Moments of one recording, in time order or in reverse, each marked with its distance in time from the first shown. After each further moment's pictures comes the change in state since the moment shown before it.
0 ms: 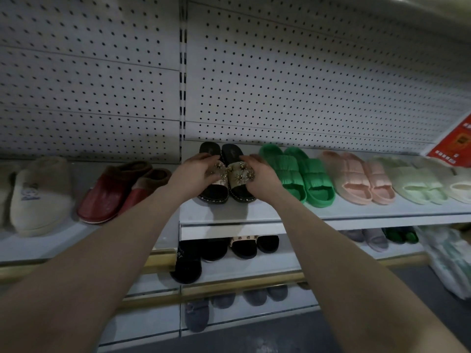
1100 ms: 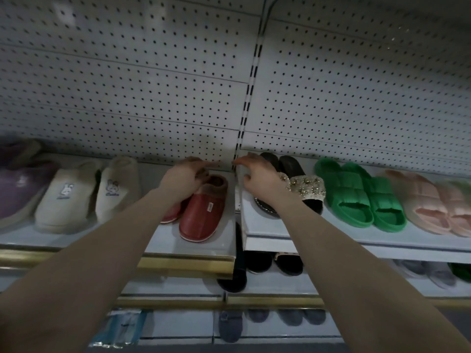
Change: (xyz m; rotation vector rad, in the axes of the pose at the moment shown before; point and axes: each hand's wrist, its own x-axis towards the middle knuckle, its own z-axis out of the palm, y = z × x) left_hand -0.066 -0.131 -0.066 -0.006 0.114 -0.187; right_hand 0.045 -0.124 0.072 -0.070 -0.007 -0.283
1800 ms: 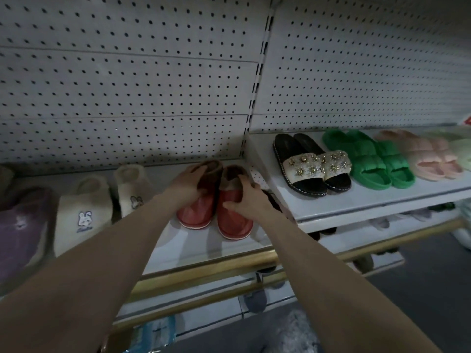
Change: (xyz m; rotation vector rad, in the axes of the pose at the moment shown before) left_hand 0.024 -0.113 0.001 0.045 -0.426 0.081; right_hand 0.004 -0.083 0.121 0.134 -0.212 0.596
